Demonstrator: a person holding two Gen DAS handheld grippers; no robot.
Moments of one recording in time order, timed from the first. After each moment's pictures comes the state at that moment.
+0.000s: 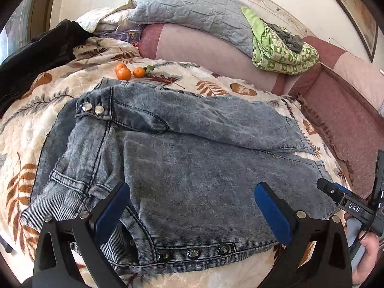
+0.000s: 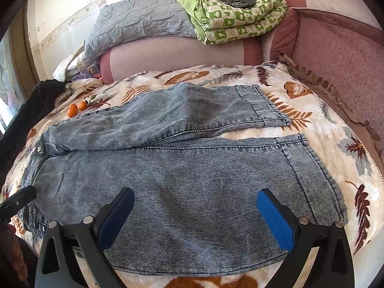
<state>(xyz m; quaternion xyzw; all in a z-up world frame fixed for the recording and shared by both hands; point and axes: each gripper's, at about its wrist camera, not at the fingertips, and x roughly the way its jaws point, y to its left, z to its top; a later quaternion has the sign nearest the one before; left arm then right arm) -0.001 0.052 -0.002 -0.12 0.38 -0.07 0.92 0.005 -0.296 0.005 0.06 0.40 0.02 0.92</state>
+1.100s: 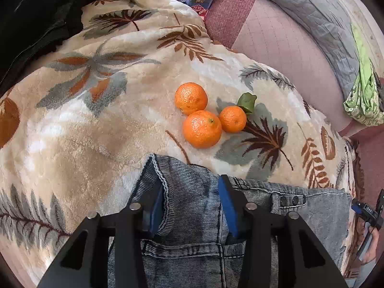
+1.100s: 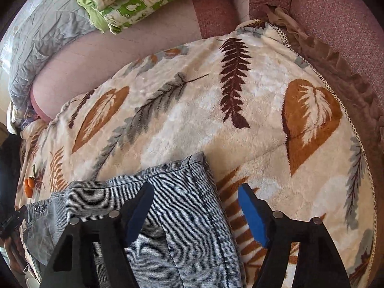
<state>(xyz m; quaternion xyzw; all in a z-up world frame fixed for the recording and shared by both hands) 0.279 0.206 -0.042 -0.19 0.52 0.02 0.83 0.310 -0.460 -0.028 0.13 0.56 -0.01 0.82</state>
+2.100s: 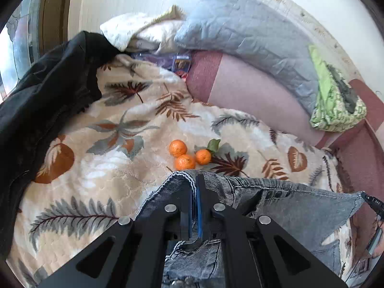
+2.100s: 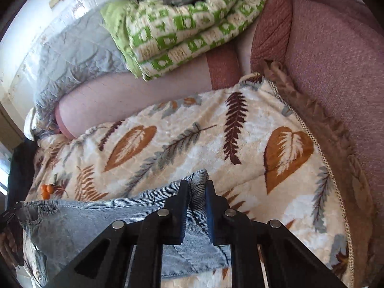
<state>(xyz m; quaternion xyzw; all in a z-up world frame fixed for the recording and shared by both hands) 0.180 0.208 0.090 -0.16 0.39 0.00 0.91 0.237 -0.462 0.104 0.12 0.43 0.01 0.89</state>
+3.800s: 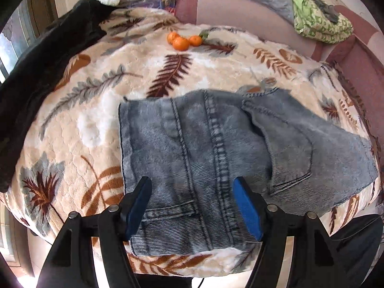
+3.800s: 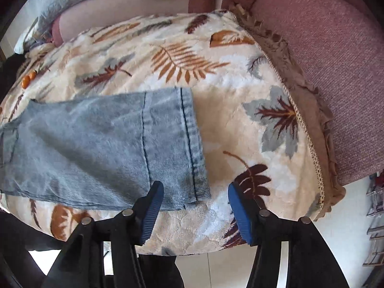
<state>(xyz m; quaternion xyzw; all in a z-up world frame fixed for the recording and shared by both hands) 0.020 0.138 0.004 -0.05 0.50 -0.02 0.86 0.010 -0.482 0.053 0.00 0.55 -0.05 0.83</state>
